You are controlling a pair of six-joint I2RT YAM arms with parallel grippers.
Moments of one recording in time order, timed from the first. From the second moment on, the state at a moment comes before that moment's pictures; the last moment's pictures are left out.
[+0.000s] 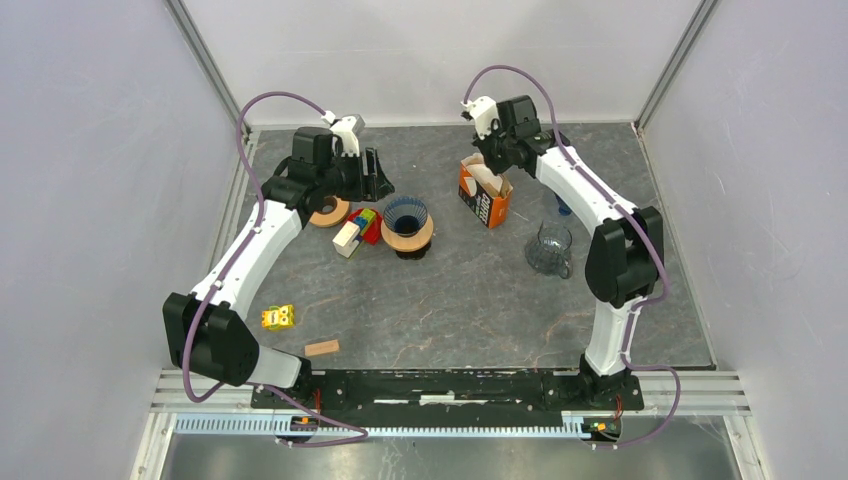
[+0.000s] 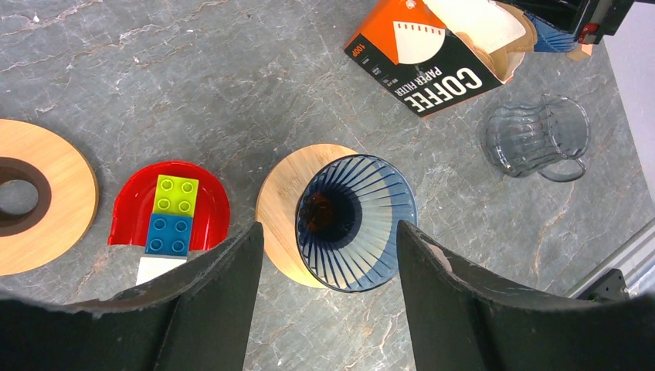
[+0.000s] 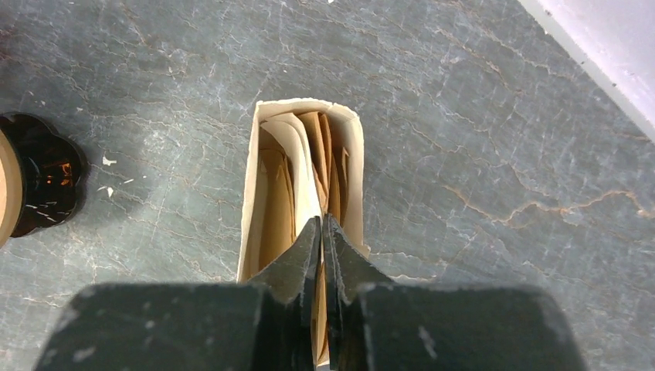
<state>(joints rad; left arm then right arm) -0.29 1.41 1.28 -0.47 0.32 -0.23 0.38 1.93 1.73 -0.54 -0.09 -0.33</state>
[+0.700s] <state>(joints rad) -0.29 1.41 1.27 -0.46 0.32 -0.23 0.33 1.98 1.73 -0.54 -0.23 -0.23</state>
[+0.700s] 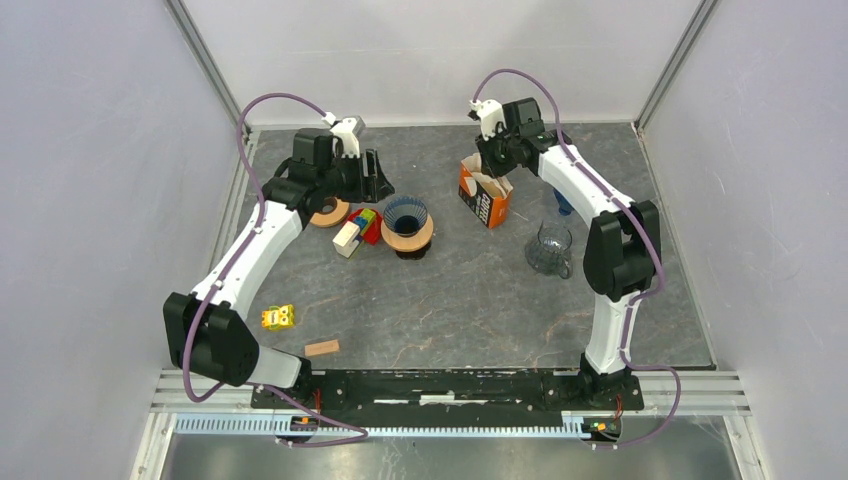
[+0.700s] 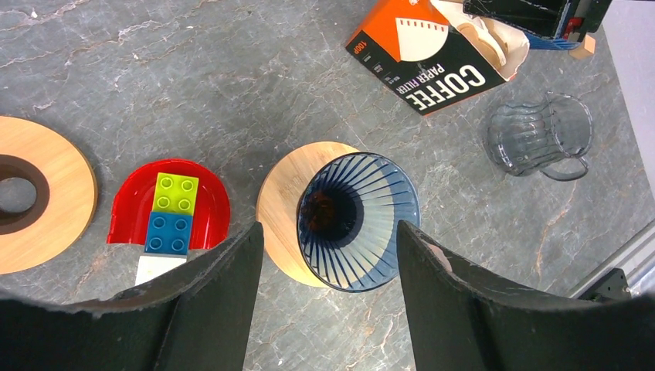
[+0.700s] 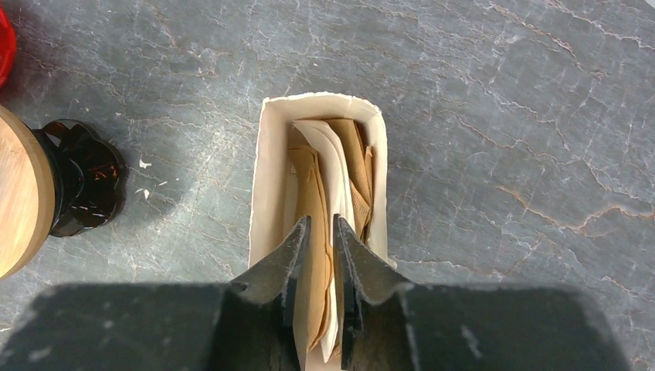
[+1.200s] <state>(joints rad) -0.29 1.40 1.27 -0.46 0.32 -0.23 0.37 1.98 1.73 -0.53 -0.12 -0.31</state>
